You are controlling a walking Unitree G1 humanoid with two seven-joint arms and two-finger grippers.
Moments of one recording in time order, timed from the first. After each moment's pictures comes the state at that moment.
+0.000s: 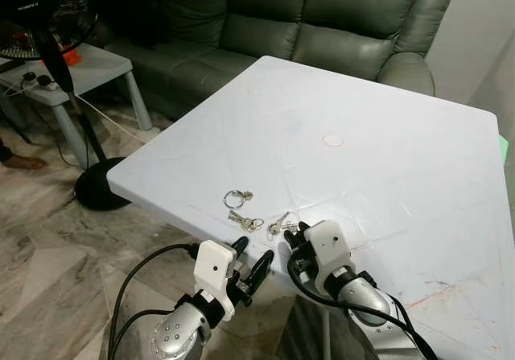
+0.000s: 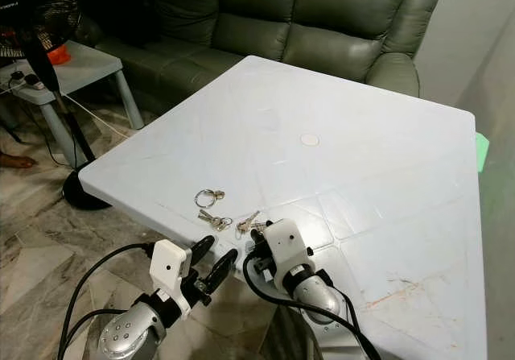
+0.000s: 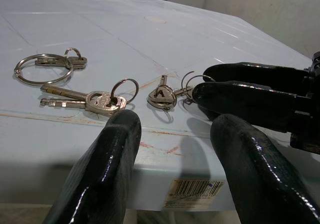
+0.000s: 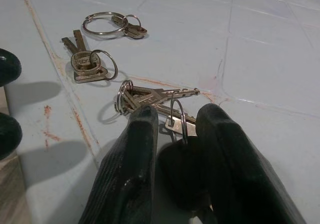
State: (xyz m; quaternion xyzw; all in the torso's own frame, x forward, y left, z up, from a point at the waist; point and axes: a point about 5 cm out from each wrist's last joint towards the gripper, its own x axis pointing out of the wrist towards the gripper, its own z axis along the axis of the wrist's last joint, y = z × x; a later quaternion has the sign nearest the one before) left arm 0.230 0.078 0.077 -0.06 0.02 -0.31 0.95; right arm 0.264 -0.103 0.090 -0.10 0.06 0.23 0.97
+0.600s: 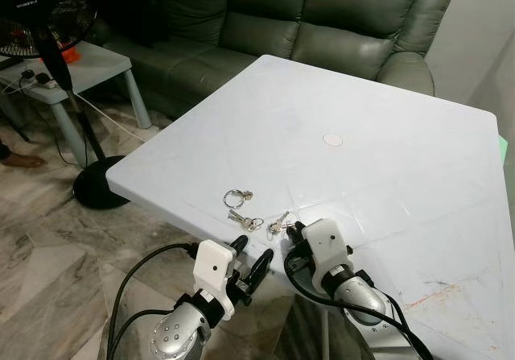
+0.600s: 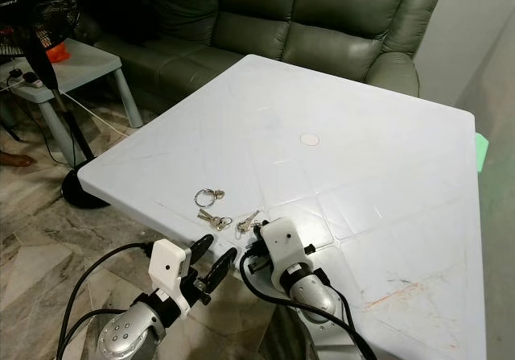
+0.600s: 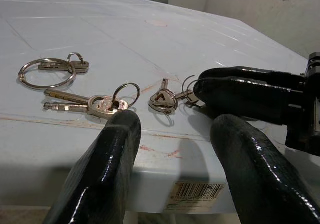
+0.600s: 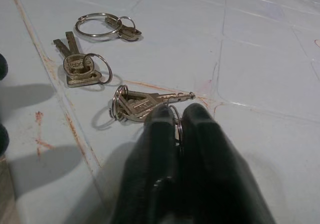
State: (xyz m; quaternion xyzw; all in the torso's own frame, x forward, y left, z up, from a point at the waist) left arm 0.230 0.078 0.080 -0.06 0.02 -0.30 0.95; right arm 0.266 -0.098 0.093 -0.11 0.05 0.21 0.97
